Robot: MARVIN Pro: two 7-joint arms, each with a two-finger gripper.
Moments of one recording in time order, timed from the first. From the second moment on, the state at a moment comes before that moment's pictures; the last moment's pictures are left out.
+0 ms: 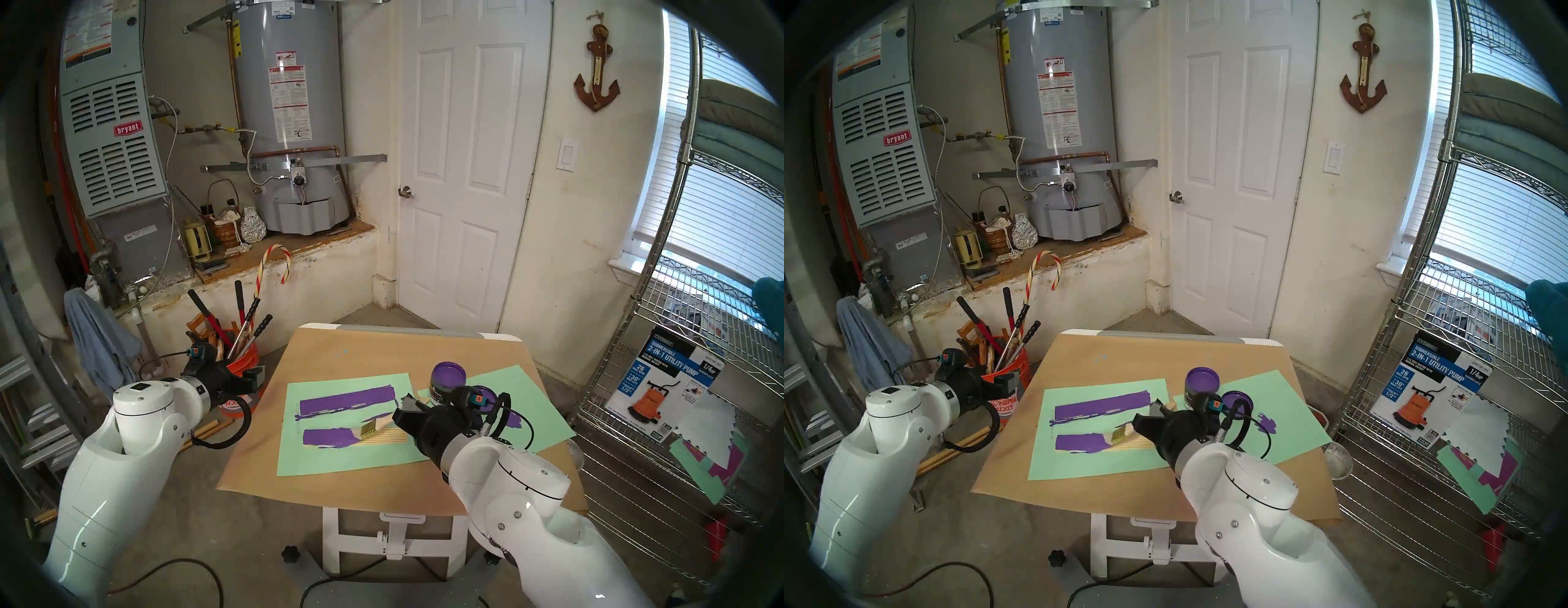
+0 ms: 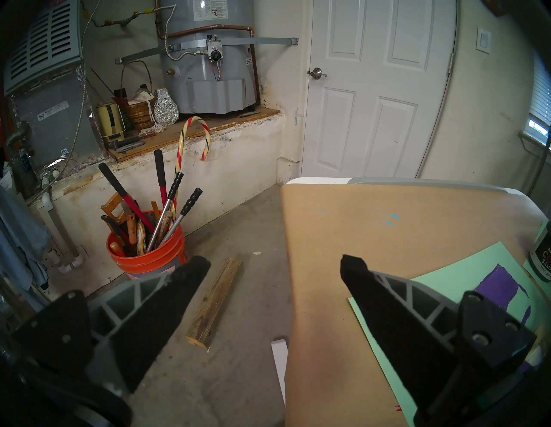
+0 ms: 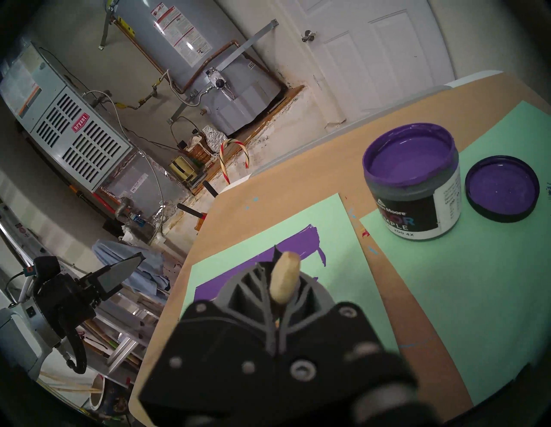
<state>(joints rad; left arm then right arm) 1.78 -0.94 -1.66 -1.87 -0.67 0.54 0.03 -1.79 -1.22 1.07 -2.17 0.96 0.37 -0.56</state>
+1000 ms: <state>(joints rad) 1.78 -0.94 -1.66 -1.87 -0.67 0.54 0.03 -1.80 -1.18 1.12 -2.18 0.96 0.40 -0.55</state>
